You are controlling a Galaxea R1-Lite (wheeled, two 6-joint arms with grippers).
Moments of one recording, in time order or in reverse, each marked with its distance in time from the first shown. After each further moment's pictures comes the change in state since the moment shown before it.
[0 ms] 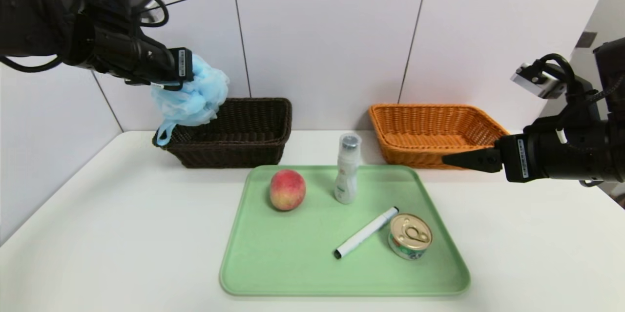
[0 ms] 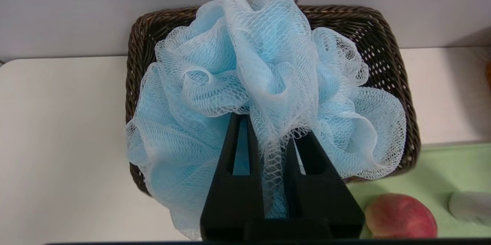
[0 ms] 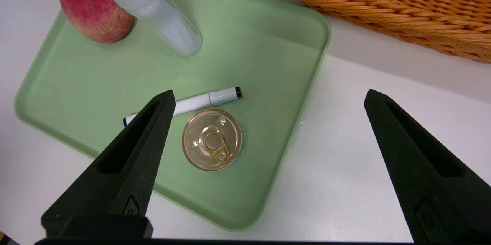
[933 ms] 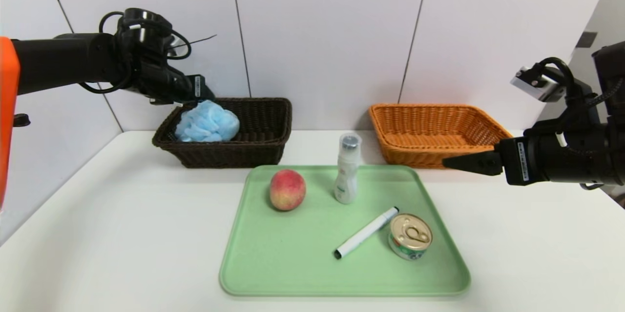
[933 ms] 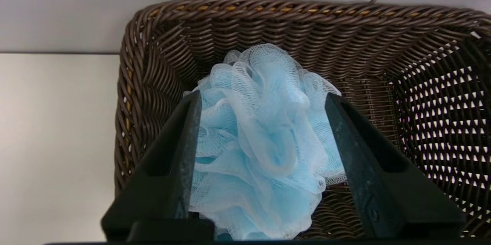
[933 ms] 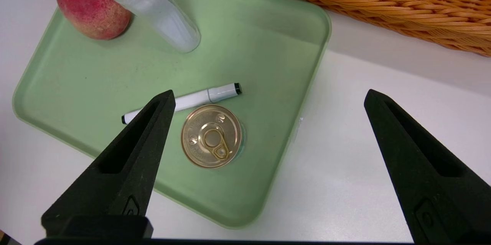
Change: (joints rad) left arm 0.069 0.239 -0.128 -0.030 -0.034 -0.001; right arm -0.001 -0.002 0.012 -0.001 0.000 0.005
